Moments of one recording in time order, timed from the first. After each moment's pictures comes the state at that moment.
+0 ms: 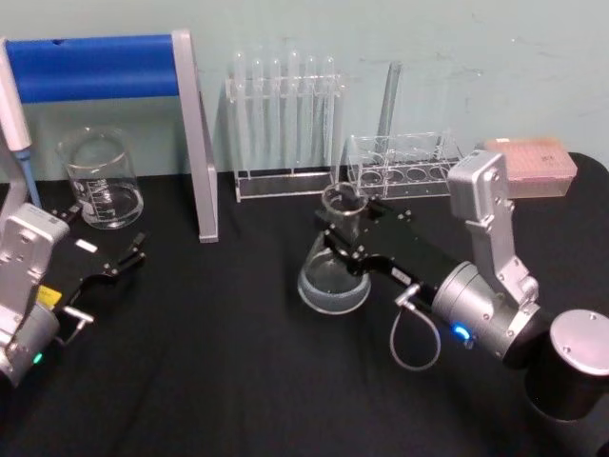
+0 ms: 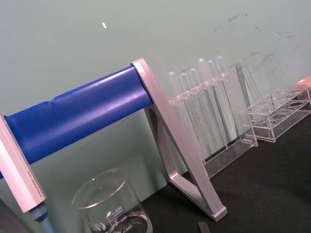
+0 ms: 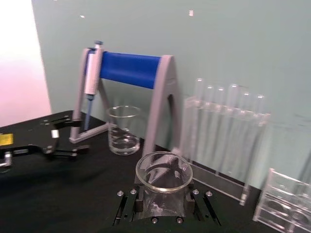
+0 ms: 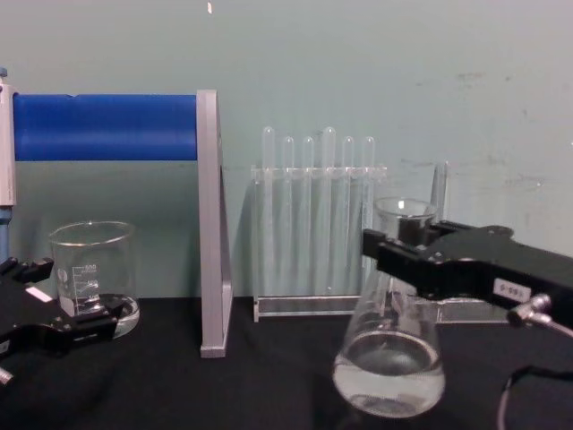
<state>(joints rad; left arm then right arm) -0.20 0.60 0.45 -1.41 -0.25 -0.12 0.03 0.16 0.34 -0.37 -1.60 0.32 0.02 0.35</state>
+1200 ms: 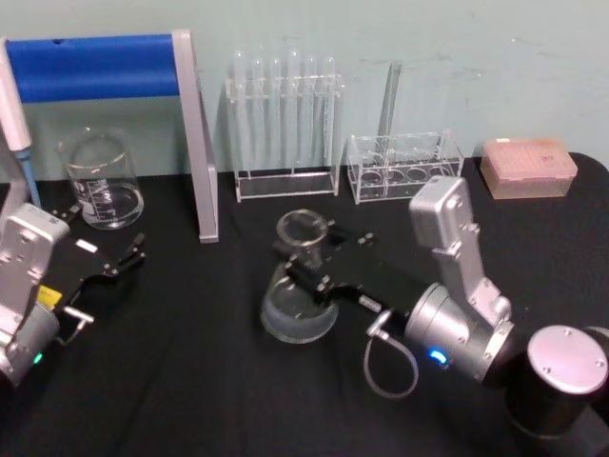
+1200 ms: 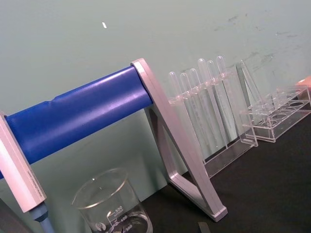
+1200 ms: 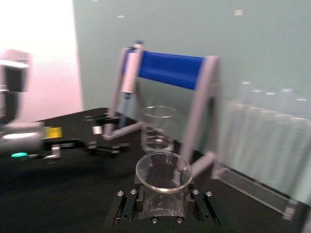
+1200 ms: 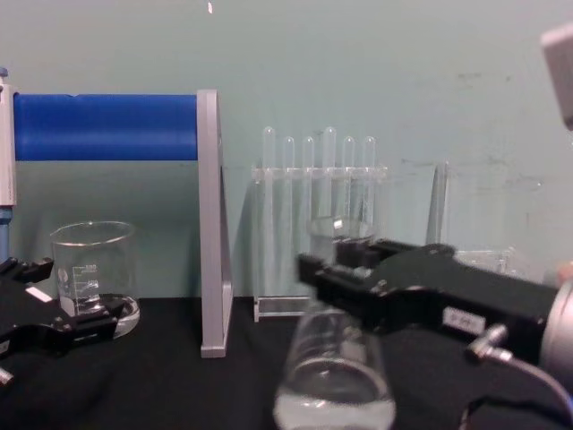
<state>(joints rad) -0.20 0.60 0.45 -1.41 -0.25 -0.12 0.03 0.16 0.36 -0.45 -1.63 0.32 0.01 0.40</state>
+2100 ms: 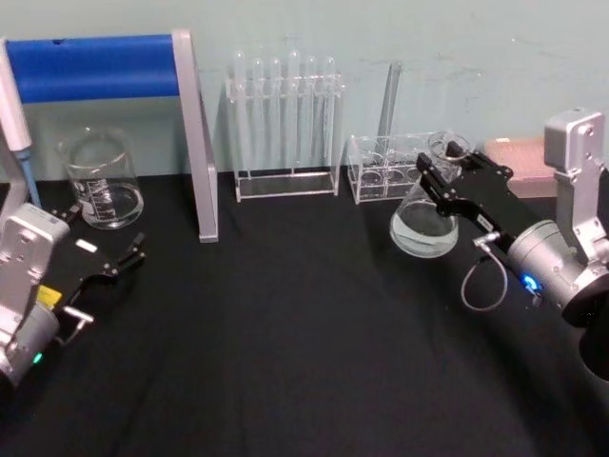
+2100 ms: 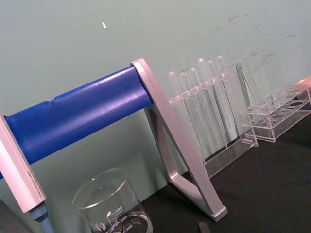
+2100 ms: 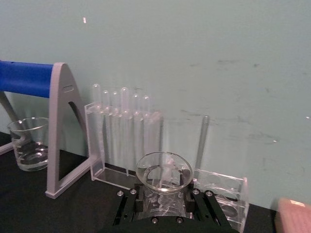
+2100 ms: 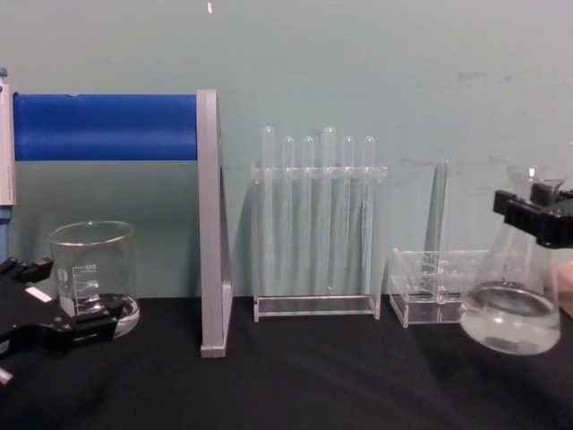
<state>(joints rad) -0.20 0.60 0.45 -1.41 -0.25 -0.12 0.03 0.20 0.33 -0.20 -1.50 0.32 0.01 0.25</state>
